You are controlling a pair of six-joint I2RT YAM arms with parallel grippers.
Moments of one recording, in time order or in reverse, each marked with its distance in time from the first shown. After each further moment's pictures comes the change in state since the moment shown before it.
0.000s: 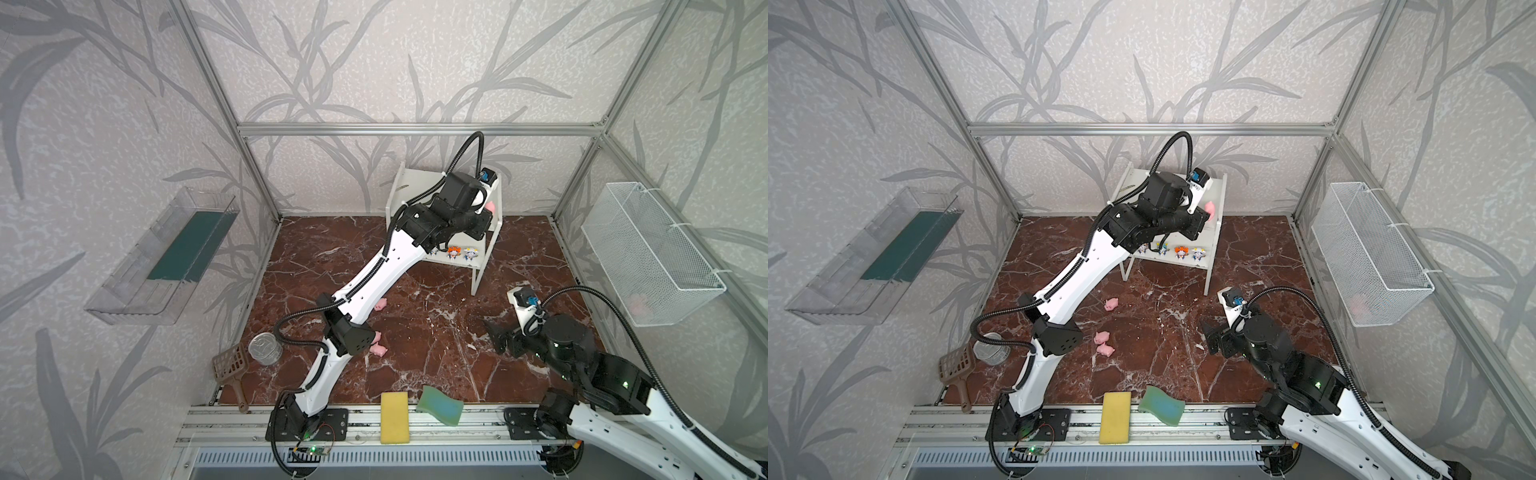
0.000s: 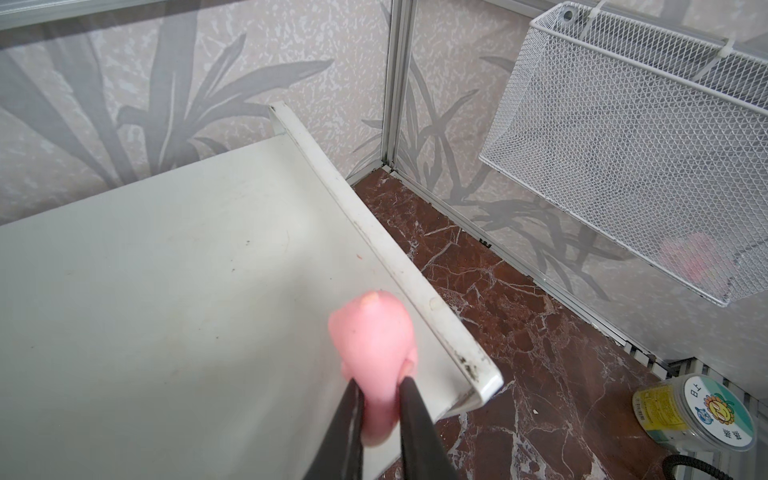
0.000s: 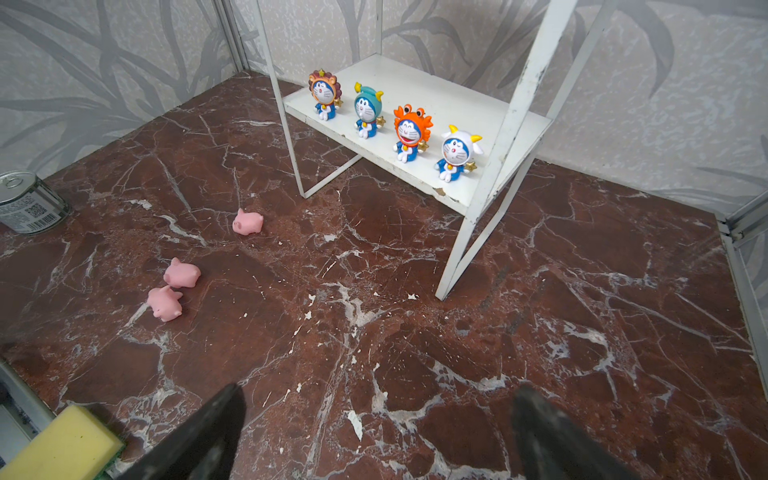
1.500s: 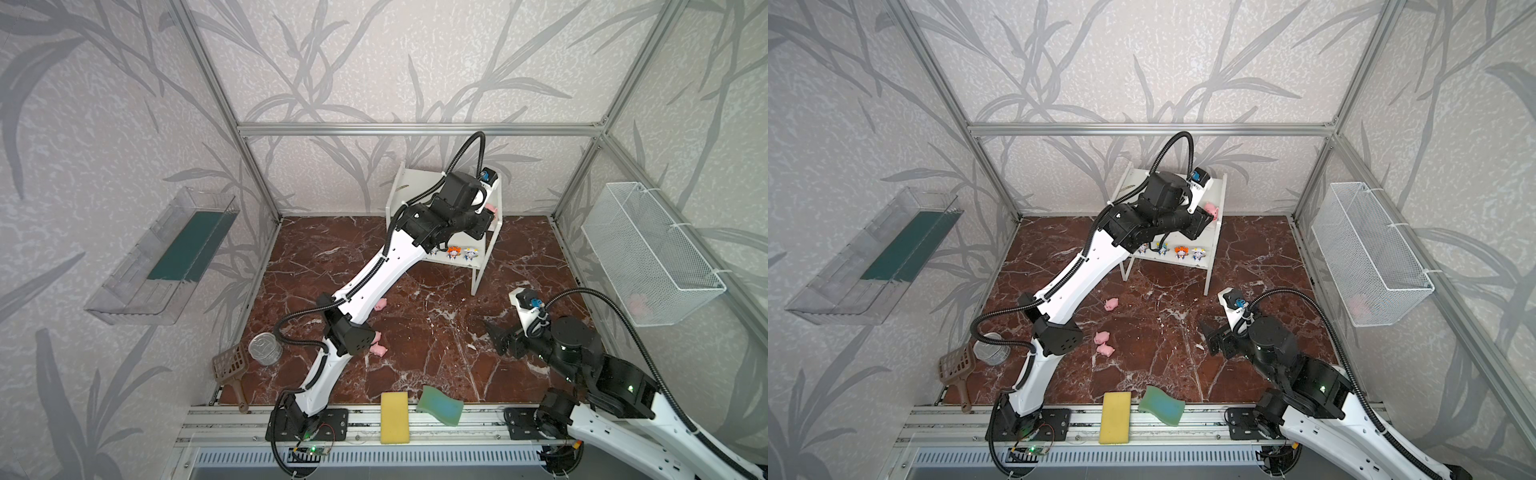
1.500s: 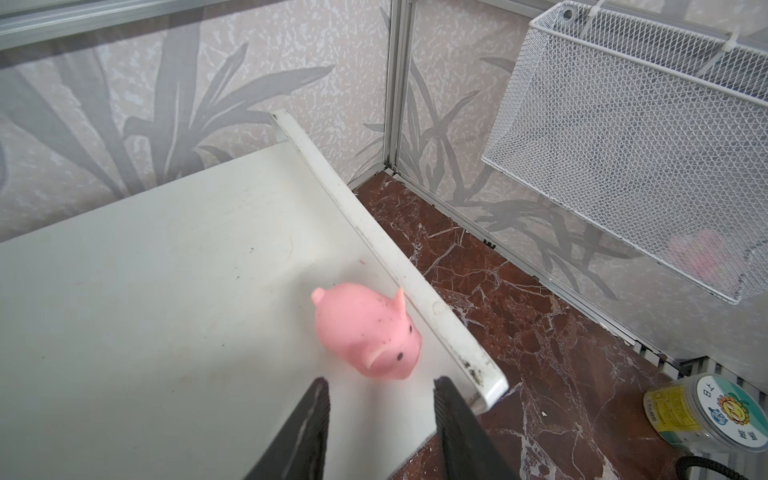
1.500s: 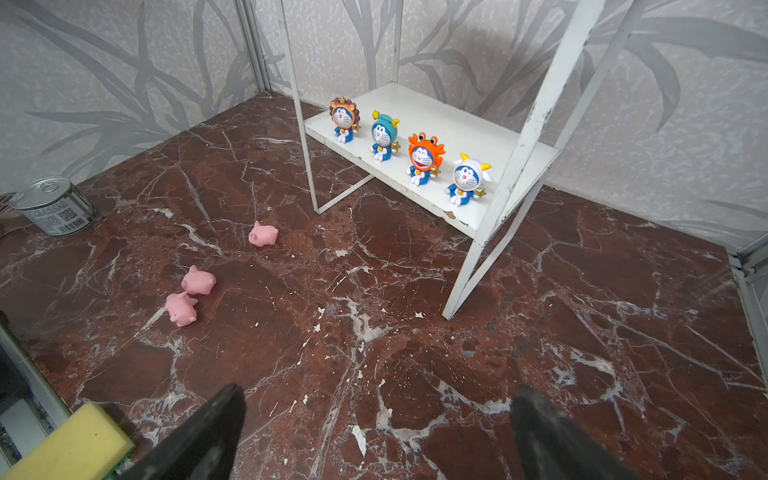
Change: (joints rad) left arm 0.004 0.001 -0.008 0.015 -0.016 0.028; right arm 0.000 -0.033 -0.005 0.030 -0.026 -0.045
